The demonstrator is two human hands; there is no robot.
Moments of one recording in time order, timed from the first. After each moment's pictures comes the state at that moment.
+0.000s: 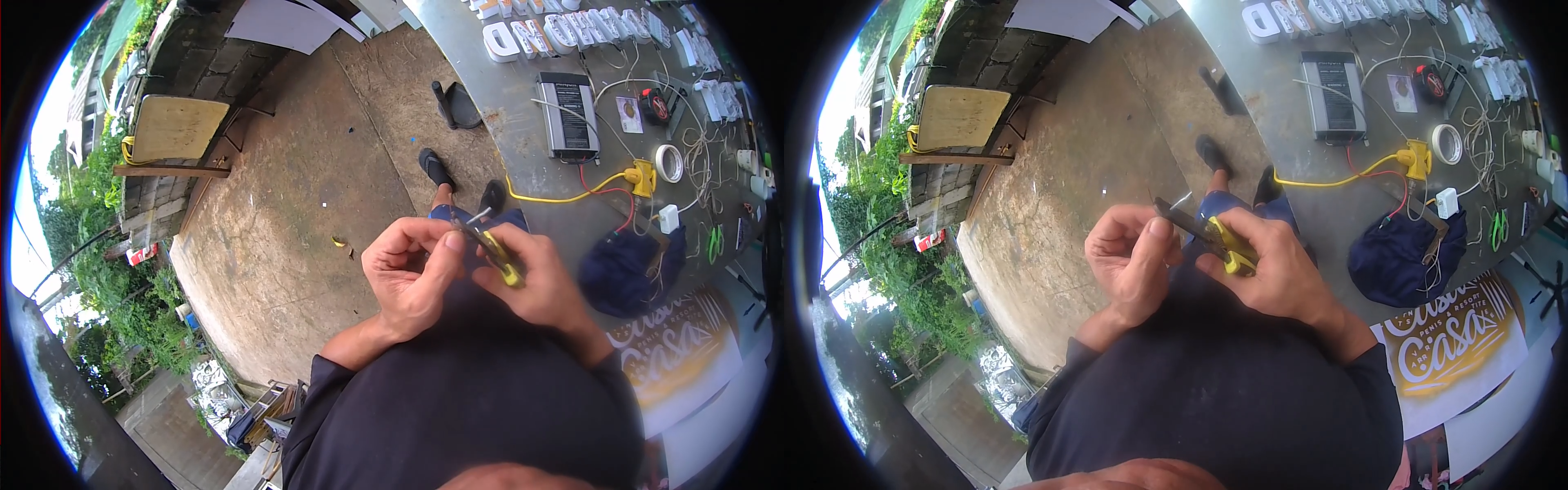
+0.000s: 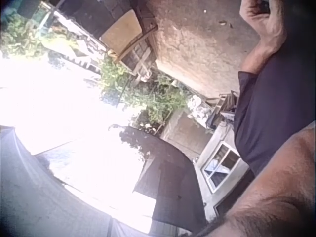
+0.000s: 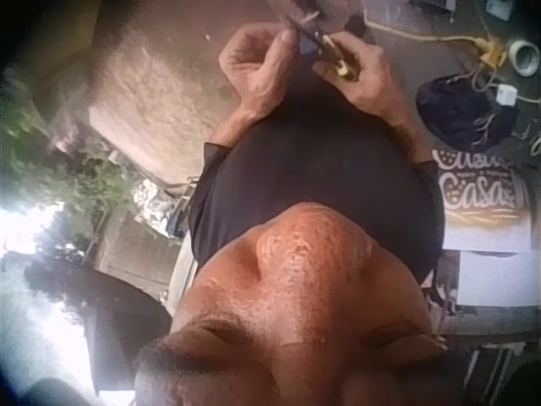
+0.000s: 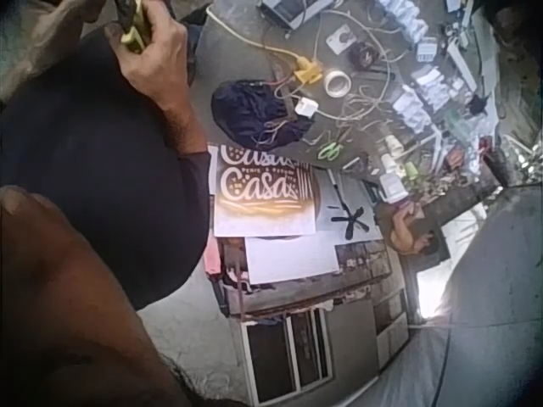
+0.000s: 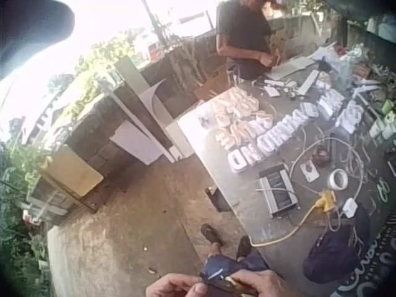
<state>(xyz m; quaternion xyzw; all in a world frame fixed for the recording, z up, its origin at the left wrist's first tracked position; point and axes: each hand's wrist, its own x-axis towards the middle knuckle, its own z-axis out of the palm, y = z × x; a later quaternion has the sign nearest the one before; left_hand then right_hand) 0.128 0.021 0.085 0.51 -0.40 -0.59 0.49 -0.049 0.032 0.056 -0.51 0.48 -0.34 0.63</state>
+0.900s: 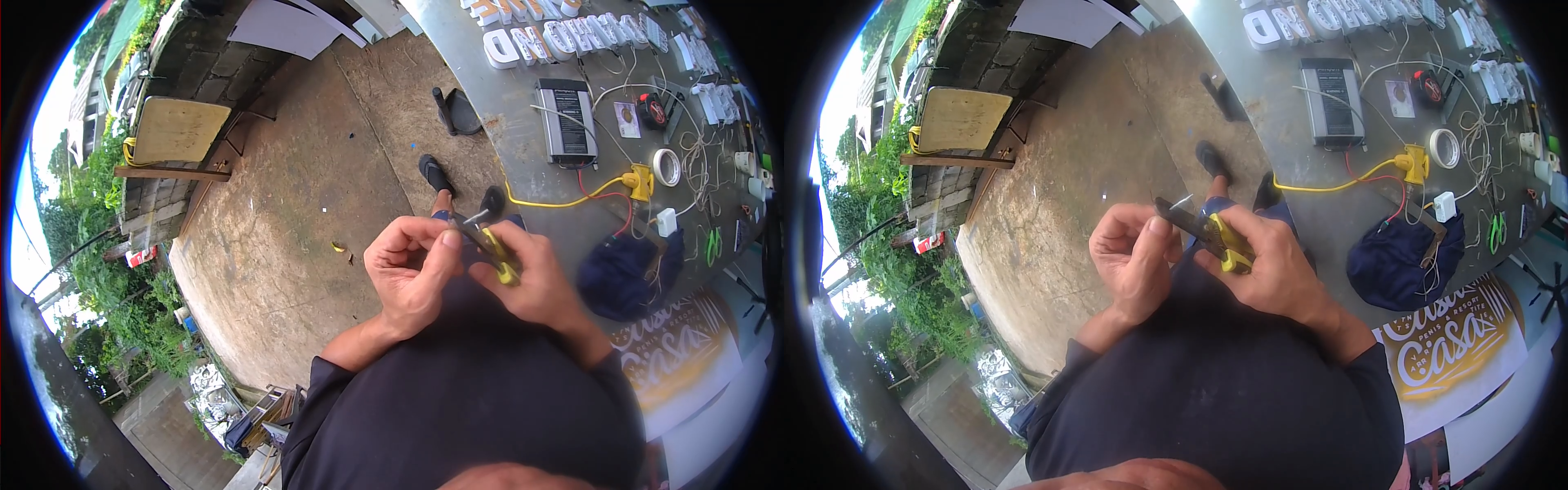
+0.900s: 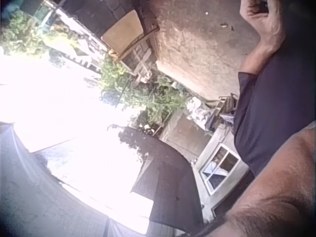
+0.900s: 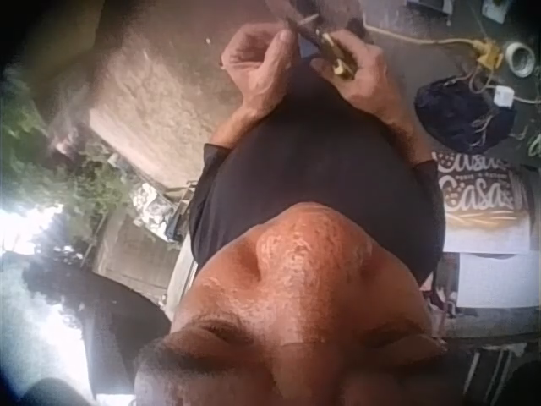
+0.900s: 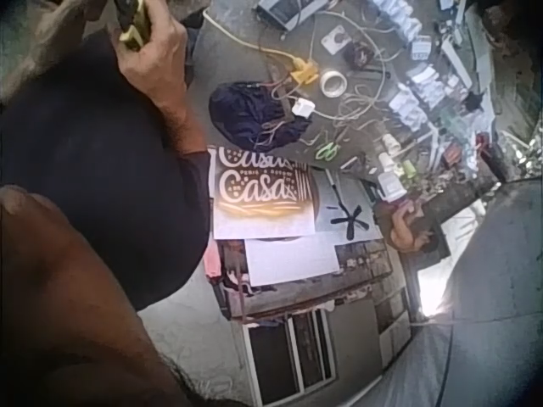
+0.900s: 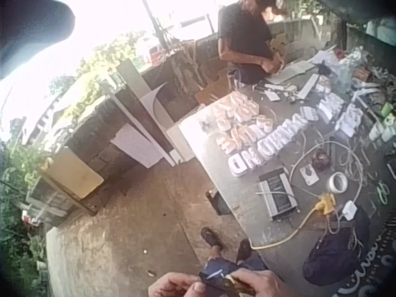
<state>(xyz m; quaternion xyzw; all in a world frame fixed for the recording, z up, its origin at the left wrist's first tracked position) 0.134 0.020 0.071 0.49 -0.42 -0.57 0.50 -0.044 0.031 0.052 -0.54 0.49 -0.36 0.58</state>
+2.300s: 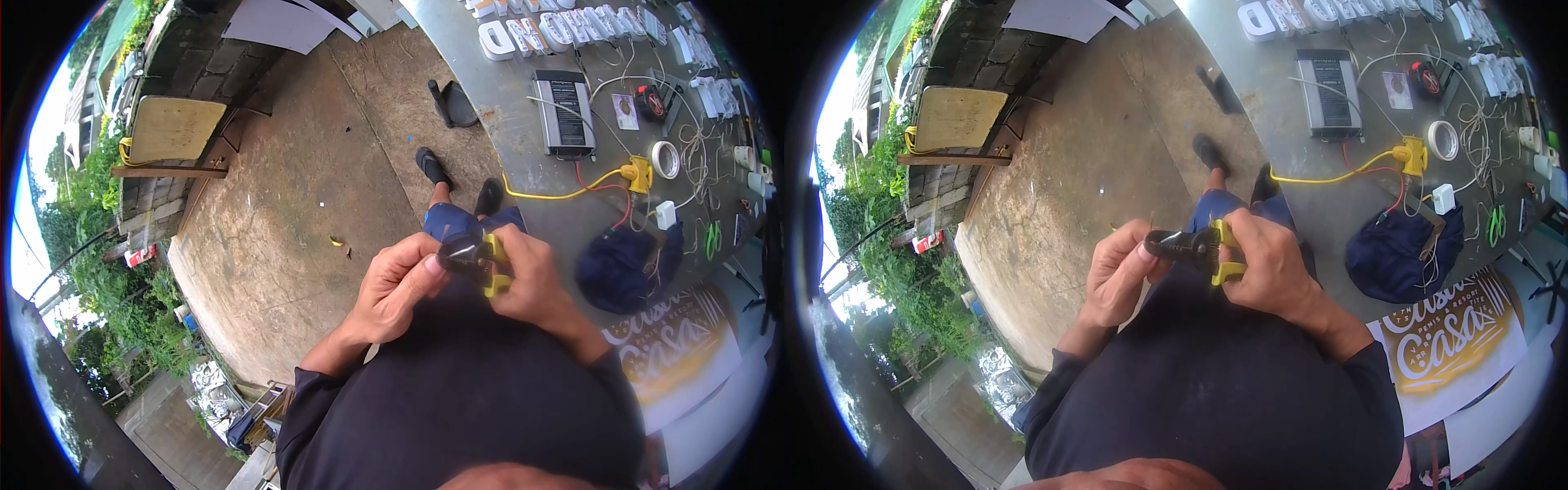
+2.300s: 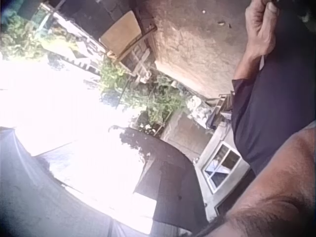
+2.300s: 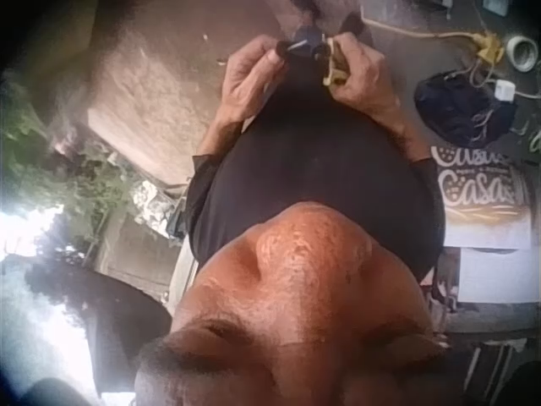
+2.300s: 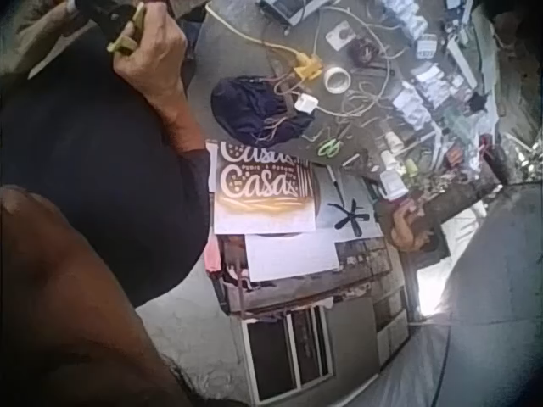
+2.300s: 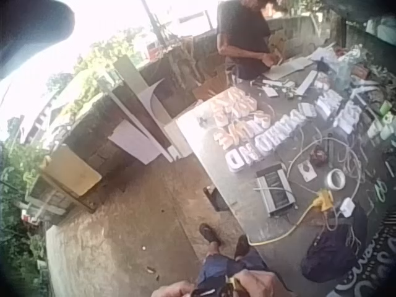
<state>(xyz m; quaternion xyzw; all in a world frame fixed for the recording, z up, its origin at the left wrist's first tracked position) 0.165 0.020 0.107 0.49 -0.38 -0.74 0.26 -0.039 0.051 0.029 -0.64 0.51 -0.38 0.42</state>
